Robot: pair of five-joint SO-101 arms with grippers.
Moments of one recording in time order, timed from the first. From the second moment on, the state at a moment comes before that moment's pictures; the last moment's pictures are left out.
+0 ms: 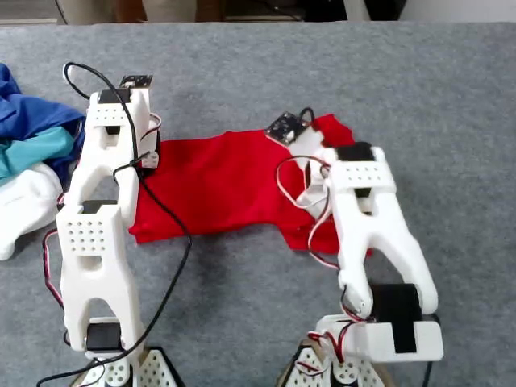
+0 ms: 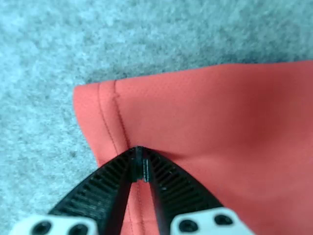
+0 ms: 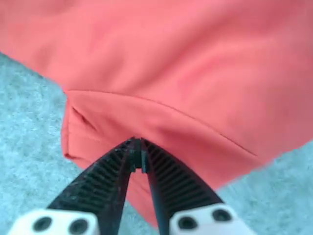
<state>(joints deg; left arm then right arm) -5.9 45.5 -31.1 82.5 -10.6 -6.1 -5.7 32.9 62.9 32.7</state>
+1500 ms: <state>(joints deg) -6.1 45.5 -31.4 82.5 -8.5 -0.6 42.2 -27.4 63.6 28.5</state>
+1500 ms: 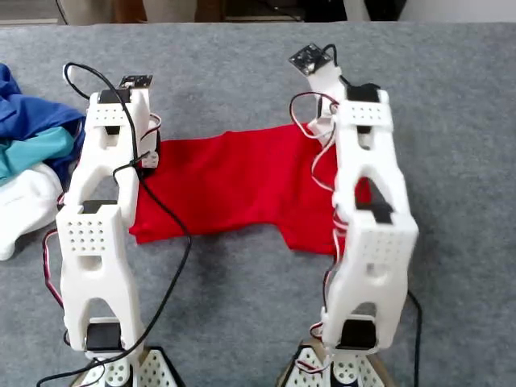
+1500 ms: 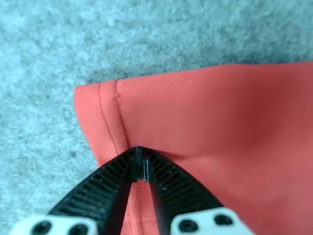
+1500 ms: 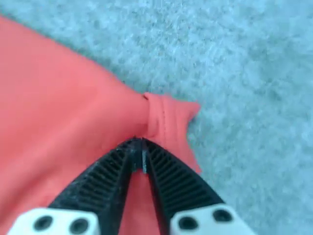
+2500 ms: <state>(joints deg) -2.8 43.8 -55.7 86.0 3.0 -0.6 72.2 -92.4 92.7 24.9</state>
